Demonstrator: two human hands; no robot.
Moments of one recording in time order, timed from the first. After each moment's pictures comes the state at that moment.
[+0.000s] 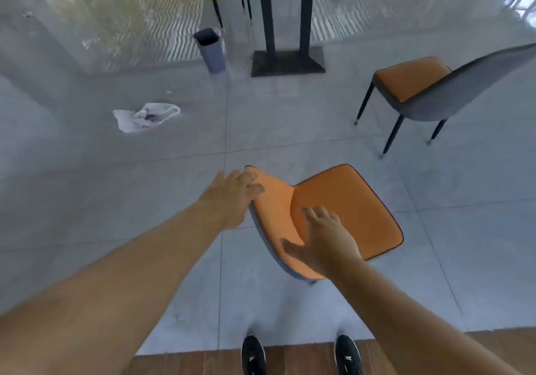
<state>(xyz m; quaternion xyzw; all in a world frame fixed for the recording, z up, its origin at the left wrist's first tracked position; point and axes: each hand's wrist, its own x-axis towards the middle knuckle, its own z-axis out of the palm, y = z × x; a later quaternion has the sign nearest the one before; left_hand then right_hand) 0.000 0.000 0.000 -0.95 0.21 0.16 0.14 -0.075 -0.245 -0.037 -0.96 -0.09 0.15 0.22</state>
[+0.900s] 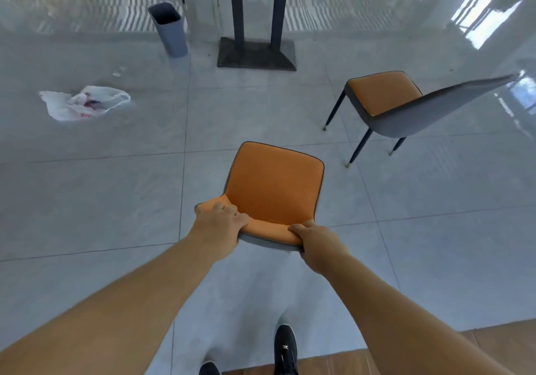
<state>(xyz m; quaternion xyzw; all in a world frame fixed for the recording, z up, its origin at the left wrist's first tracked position) 0.082 -0.038 -0.059 -0.96 0.18 0.22 0.05 0.067 -0.292 -0.095 -0.95 -0.10 0.28 0.10</state>
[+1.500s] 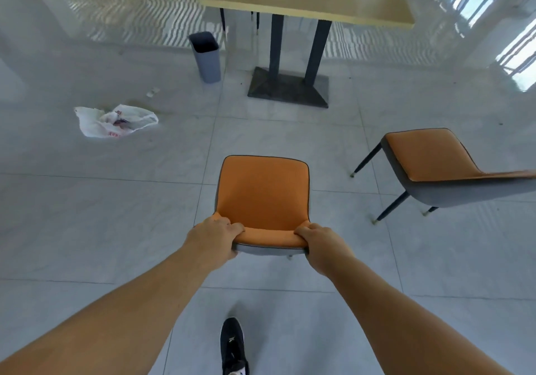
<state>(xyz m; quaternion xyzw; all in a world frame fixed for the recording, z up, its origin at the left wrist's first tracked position) 0.257 0.017 -0.068 -0.97 0.06 0.21 -0.03 0.304 -0.255 -0.094 -0.95 -0.19 0.26 0.08</state>
